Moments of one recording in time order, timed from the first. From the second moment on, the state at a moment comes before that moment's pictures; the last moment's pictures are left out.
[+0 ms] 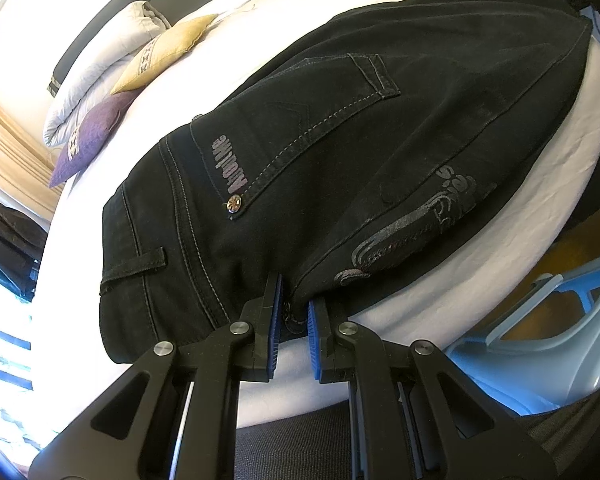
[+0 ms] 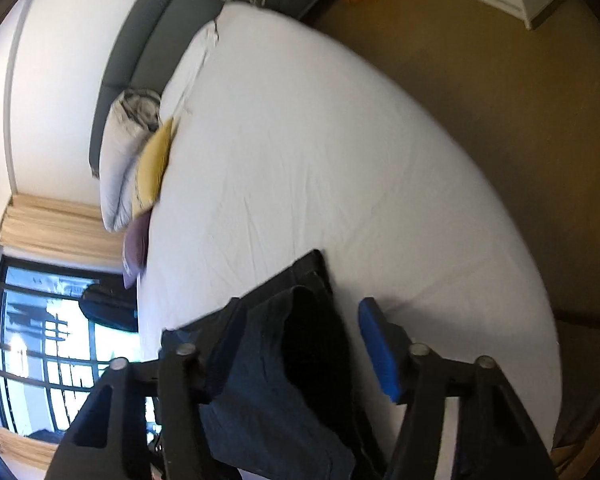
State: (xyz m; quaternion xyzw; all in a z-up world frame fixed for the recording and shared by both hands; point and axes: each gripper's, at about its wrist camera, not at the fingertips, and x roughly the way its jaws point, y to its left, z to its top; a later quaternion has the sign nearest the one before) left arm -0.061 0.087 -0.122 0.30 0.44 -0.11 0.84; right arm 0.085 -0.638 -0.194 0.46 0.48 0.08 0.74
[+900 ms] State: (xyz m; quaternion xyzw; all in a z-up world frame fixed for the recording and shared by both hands) left arm -0.066 0.088 -0.127 0.30 0.43 -0.11 0.84; right arm 0.071 -0.641 -0.159 0.38 0.40 0.07 0.83
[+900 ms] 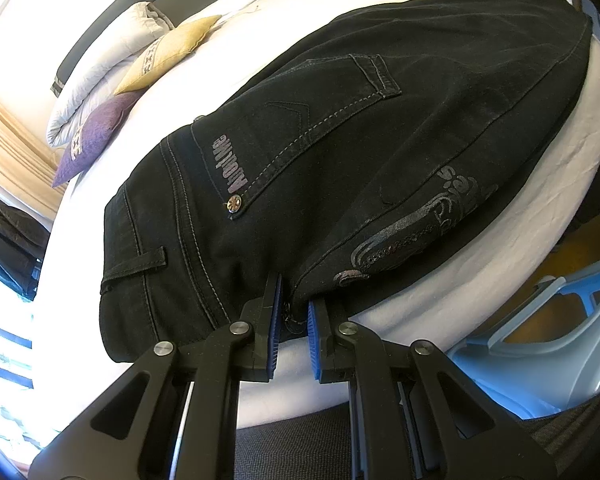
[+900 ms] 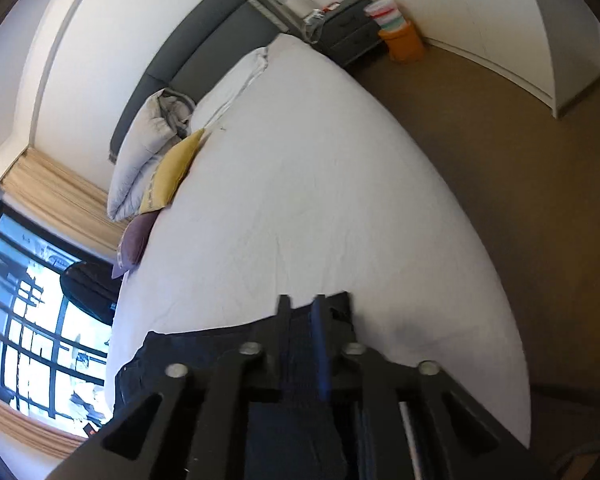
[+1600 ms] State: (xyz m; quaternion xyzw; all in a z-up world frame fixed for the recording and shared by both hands) left arm -0.065 0.086 -0.126 0.30 0.43 -0.10 0.84; right arm 0.070 -0.609 -0.136 0.34 0.32 0.15 0.87
